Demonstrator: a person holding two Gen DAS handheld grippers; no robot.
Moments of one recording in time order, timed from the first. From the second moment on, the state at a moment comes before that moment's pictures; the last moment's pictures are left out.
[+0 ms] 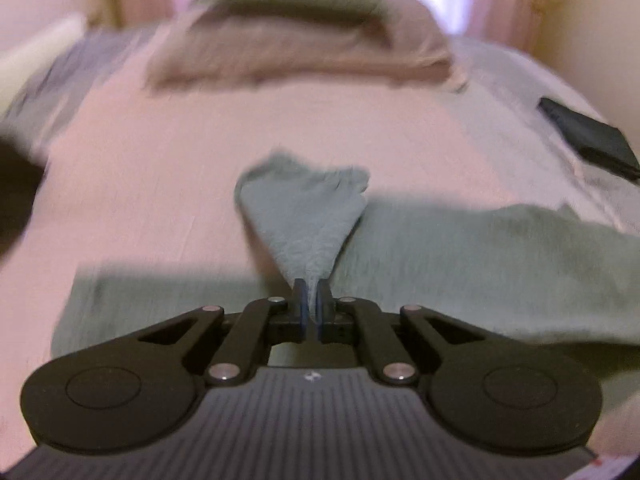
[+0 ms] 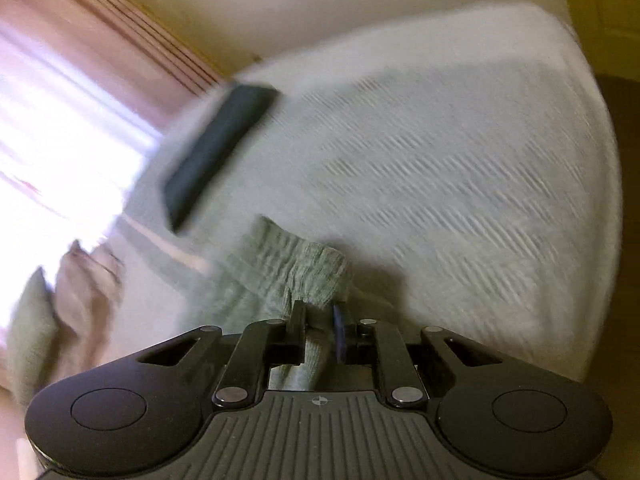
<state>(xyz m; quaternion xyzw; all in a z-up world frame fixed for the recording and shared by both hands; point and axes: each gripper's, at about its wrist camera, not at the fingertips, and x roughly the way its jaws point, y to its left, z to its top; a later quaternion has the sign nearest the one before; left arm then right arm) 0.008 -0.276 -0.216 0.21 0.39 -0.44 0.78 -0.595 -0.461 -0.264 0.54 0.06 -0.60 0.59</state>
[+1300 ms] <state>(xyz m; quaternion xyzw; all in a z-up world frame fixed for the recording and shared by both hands) 0.151 -0.126 -0.271 -0.04 0.46 -0.22 0.86 -0.564 -0.515 -0.251 0.51 0.19 -0.62 0.56</state>
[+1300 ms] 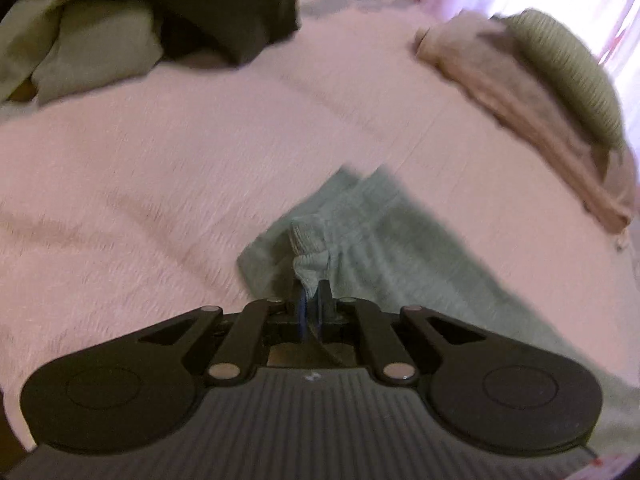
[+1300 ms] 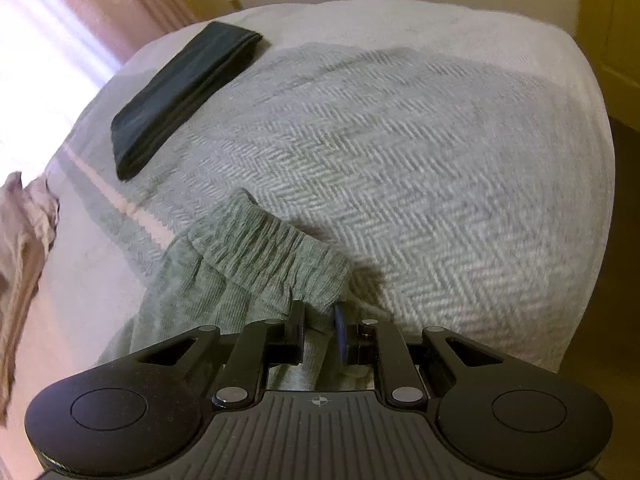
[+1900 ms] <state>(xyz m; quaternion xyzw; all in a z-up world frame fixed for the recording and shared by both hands) 0.138 -0.119 -0.271 0.09 0.45 -0.23 0.86 -0.585 -0.484 -0.274 0.54 0.22 -0.62 0.53</state>
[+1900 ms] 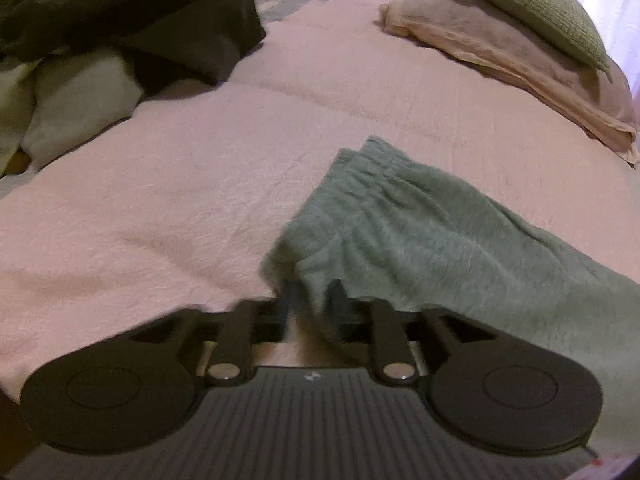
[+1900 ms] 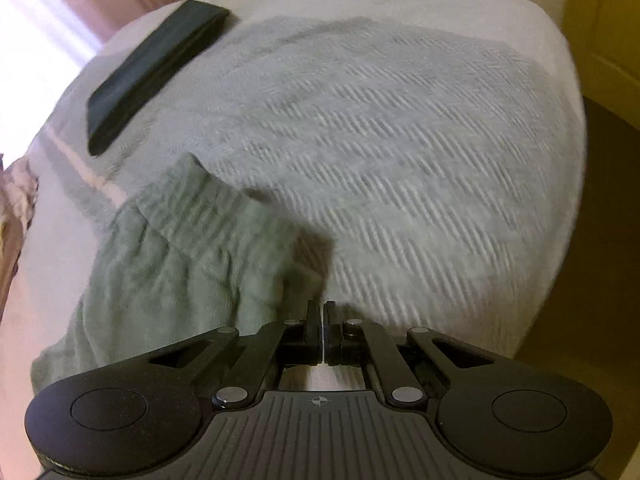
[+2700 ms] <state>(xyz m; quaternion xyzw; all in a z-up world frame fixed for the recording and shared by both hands) 0.162 -0.135 -0.280 -0.04 0.50 -0.30 0.81 -0.525 -0.424 -0.232 0.49 0.24 -0.63 0.56</state>
